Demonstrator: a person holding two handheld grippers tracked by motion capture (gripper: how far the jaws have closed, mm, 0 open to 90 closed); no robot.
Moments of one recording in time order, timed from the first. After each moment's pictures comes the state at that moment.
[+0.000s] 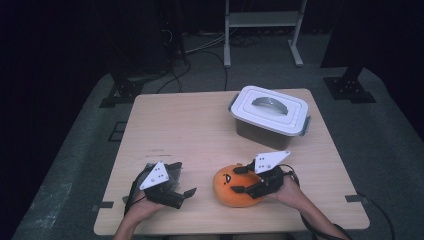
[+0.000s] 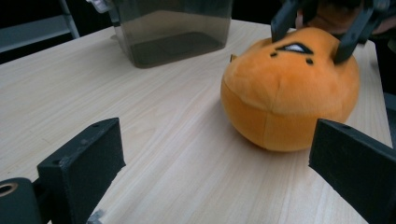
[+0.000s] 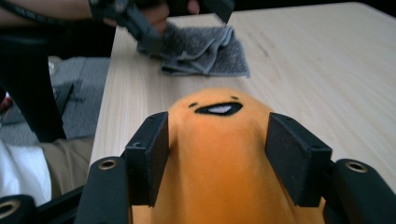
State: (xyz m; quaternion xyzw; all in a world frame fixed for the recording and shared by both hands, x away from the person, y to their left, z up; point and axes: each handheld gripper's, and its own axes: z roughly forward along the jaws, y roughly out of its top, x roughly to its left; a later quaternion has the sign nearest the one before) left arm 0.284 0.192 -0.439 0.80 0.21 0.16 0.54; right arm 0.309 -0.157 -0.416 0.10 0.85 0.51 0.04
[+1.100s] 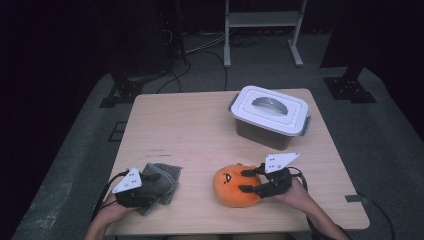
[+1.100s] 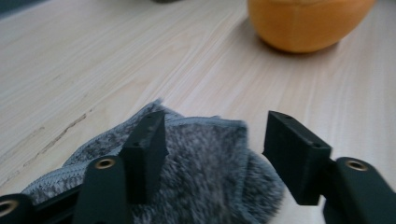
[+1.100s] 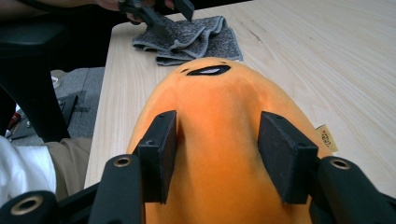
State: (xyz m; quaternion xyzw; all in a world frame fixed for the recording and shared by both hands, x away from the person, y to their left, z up) left arm 0.288 0.271 -0.457 0.85 0.20 0.15 0.46; right arm 0.310 -0.178 -0.435 0.13 0.84 0.52 0.03
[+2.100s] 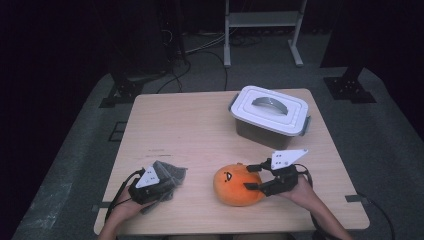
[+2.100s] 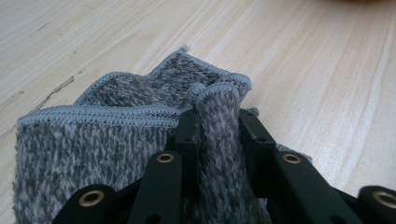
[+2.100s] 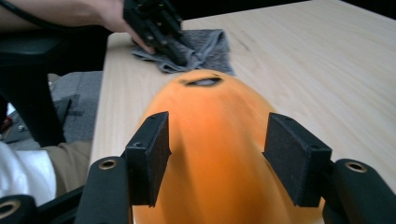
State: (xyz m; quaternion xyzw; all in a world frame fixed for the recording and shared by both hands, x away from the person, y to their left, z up) left arm 0.300 0.245 -0.475 0.88 0.25 0.16 0.38; right arm 0.312 -0.194 -0.418 0.14 0.84 0.52 0.04
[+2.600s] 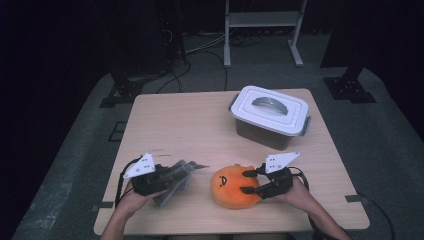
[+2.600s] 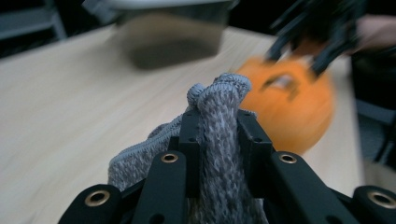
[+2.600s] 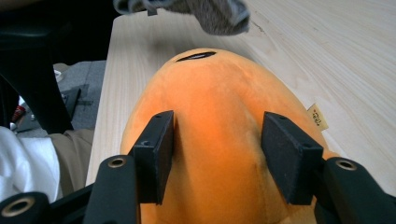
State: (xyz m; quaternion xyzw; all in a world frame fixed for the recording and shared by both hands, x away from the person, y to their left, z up) left arm 0.292 0.202 -0.400 0.80 0.18 0.12 0.56; right arm 0.311 -0.181 -0.436 0.13 0.85 0.51 0.02
